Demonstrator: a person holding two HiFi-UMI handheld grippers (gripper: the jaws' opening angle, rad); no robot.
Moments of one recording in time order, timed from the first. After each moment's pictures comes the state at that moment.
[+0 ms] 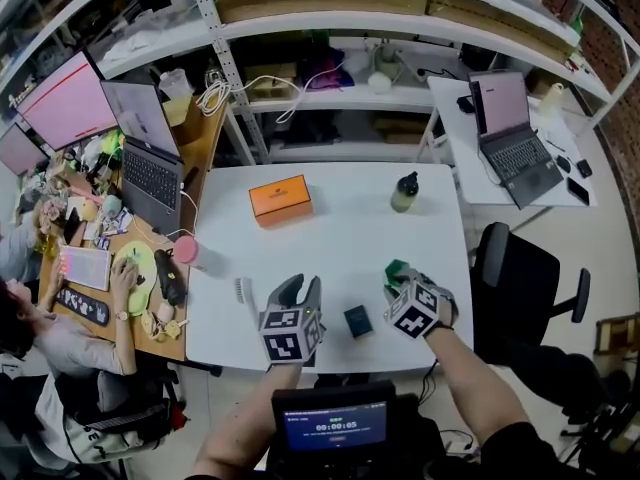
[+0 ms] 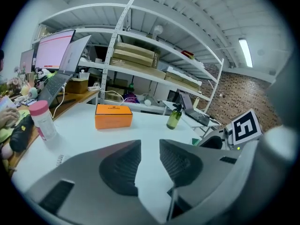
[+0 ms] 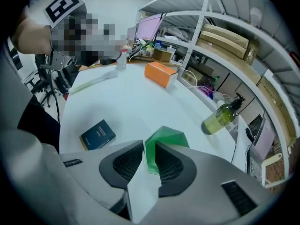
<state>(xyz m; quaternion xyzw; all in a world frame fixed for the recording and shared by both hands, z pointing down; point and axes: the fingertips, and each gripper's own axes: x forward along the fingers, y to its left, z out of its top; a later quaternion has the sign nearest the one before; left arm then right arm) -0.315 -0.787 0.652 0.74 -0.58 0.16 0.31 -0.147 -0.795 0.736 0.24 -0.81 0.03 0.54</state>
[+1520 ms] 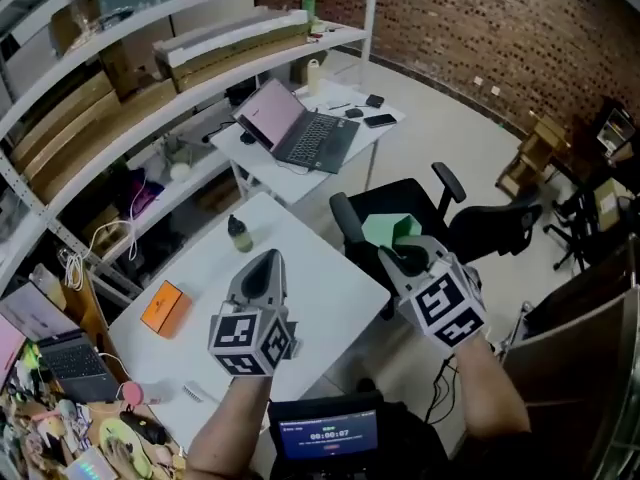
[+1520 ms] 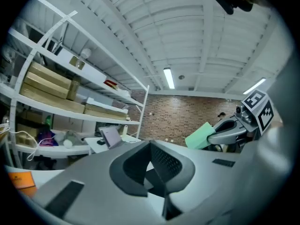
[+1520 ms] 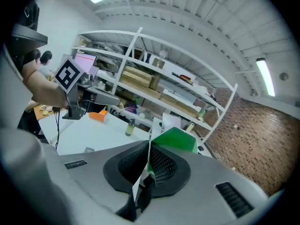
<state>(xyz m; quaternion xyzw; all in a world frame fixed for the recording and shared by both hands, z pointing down) -0.084 -0.704 0.403 0.96 -0.24 0.02 0.11 0.036 -0.599 0.395 0.65 -0.68 0.01 0.34</state>
